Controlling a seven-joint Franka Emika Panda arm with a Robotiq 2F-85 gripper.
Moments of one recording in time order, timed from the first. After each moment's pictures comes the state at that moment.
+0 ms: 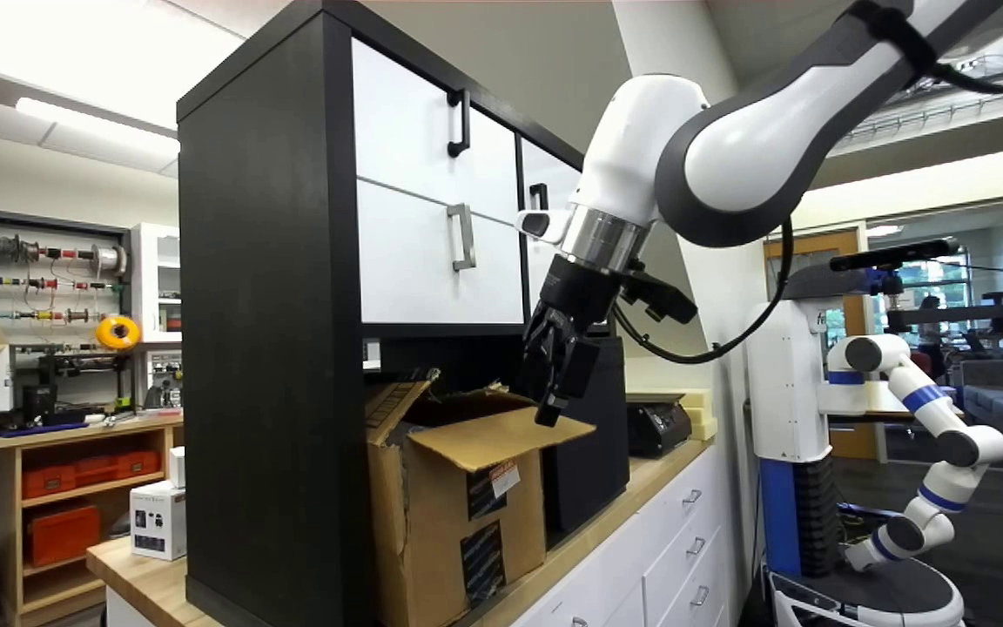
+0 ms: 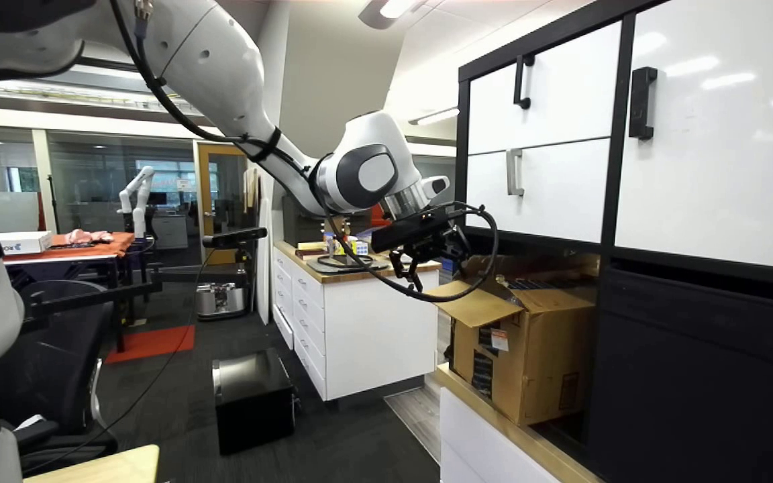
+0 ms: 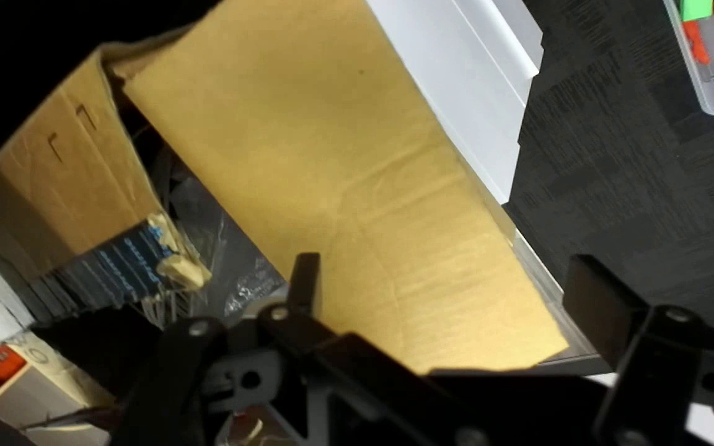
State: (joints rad) arm 0.04 0.02 0.09 -2.16 -0.17 2.70 -0.60
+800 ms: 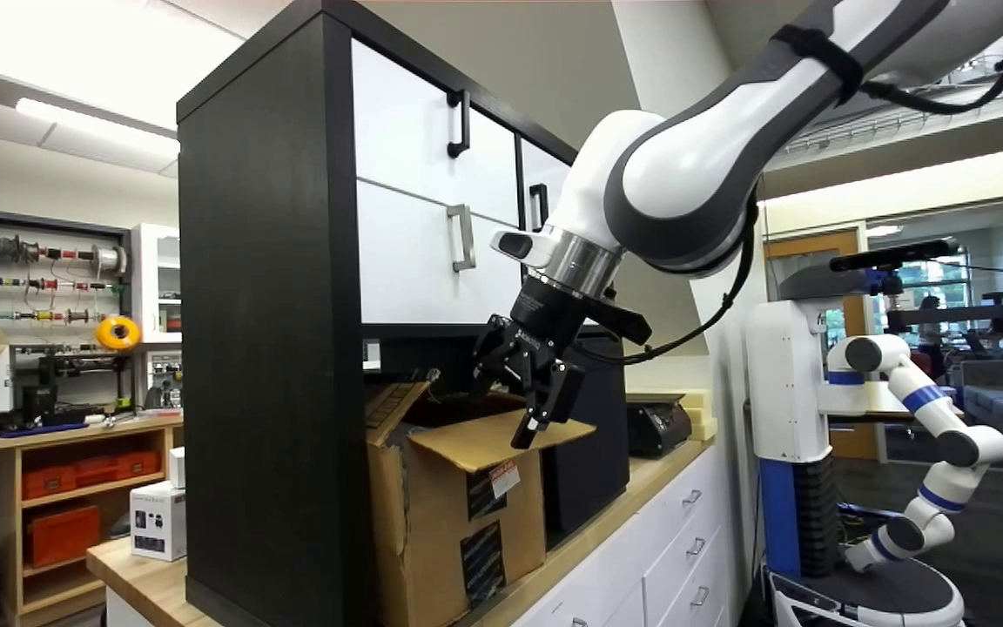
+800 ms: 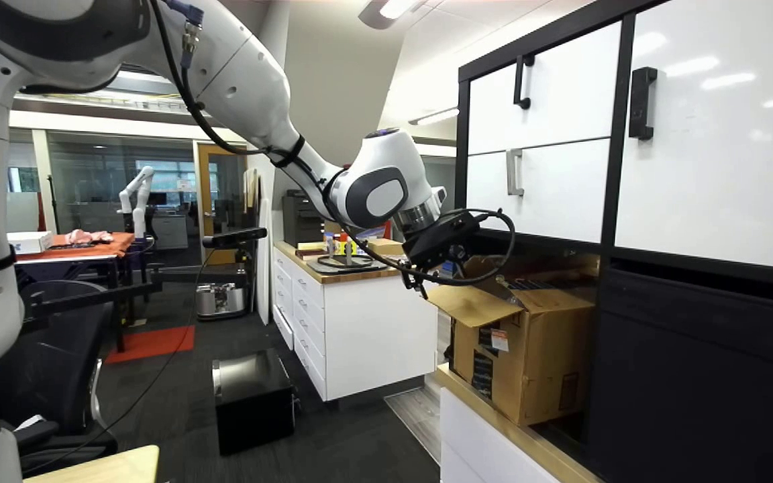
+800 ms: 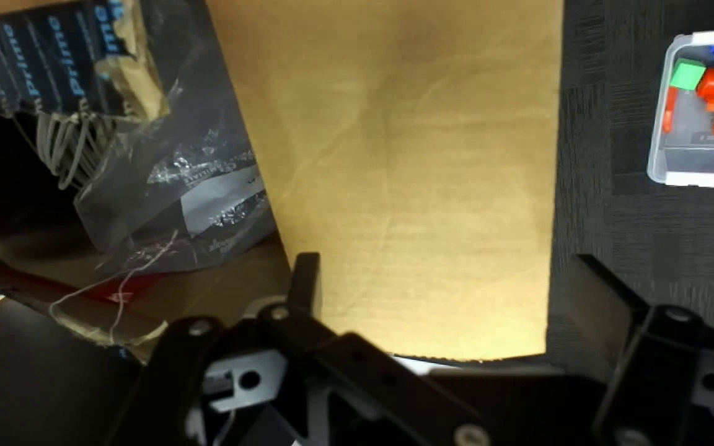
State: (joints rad) arm 0.04 0.13 0.12 -2.09 0.06 2.78 -1.20
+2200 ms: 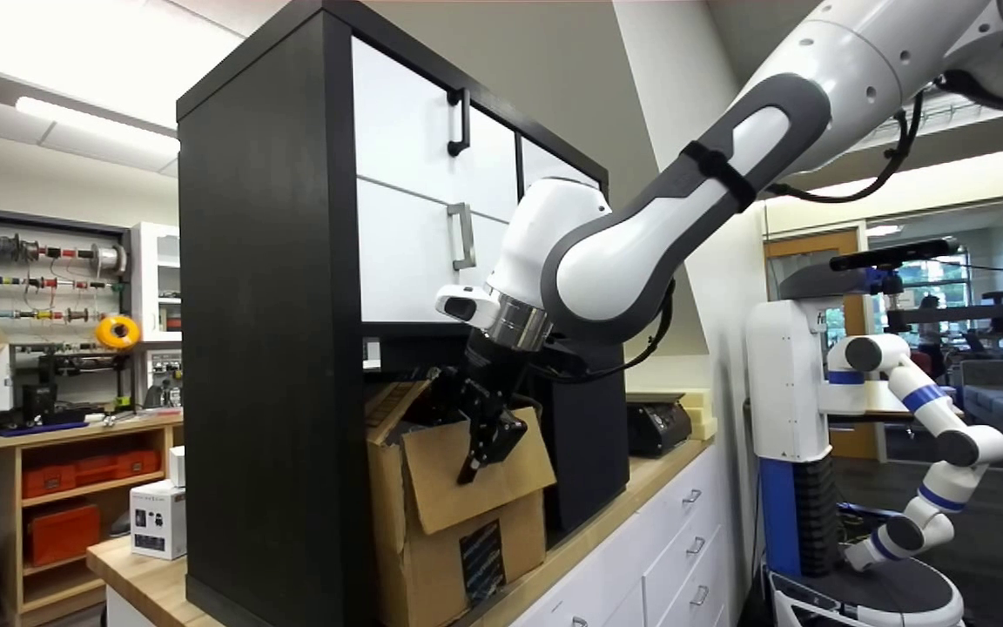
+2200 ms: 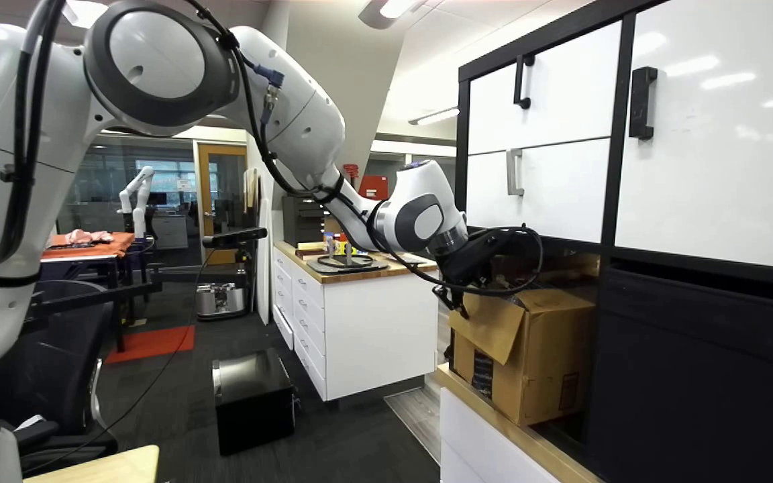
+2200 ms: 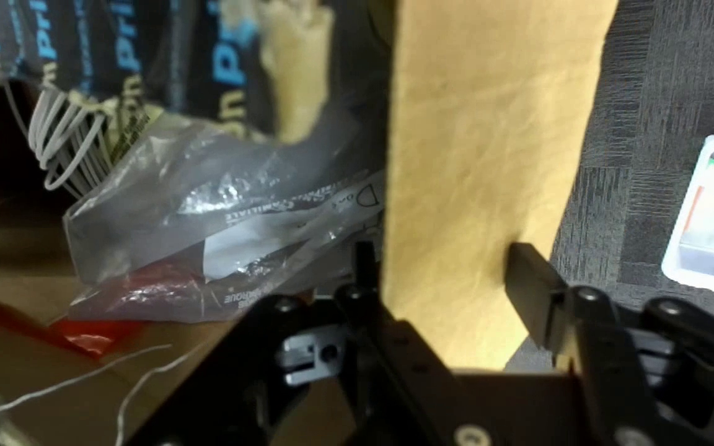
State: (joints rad) arm 0.03 0.40 0.10 -1.83 -0.17 2.78 -1.20
